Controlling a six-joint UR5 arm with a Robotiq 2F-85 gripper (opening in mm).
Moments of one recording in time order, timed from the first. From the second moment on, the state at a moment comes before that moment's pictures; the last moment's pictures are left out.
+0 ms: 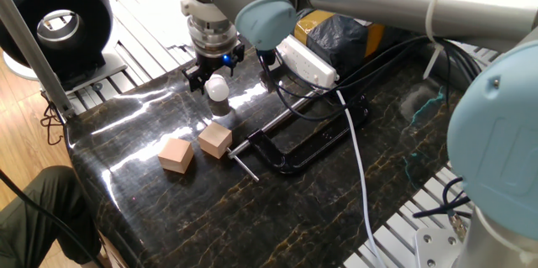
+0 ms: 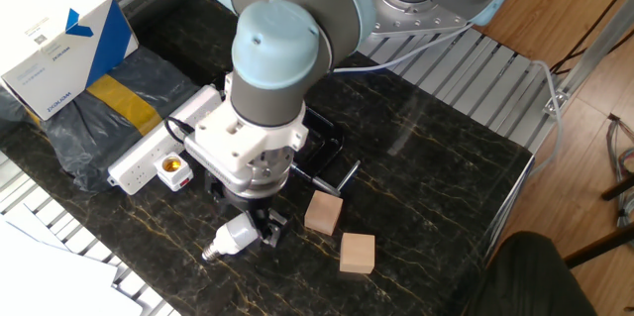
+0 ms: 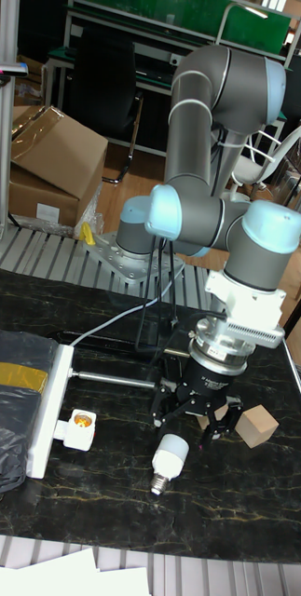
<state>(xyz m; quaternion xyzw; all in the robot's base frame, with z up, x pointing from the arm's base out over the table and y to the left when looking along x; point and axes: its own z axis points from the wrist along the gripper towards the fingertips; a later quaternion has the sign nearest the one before) 0.655 0.100 0.043 0.01 0.99 -0.04 0.12</state>
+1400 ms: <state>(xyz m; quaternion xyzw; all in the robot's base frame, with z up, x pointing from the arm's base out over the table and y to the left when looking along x) 0.637 0.087 0.018 -0.01 1.00 -0.07 0.07</state>
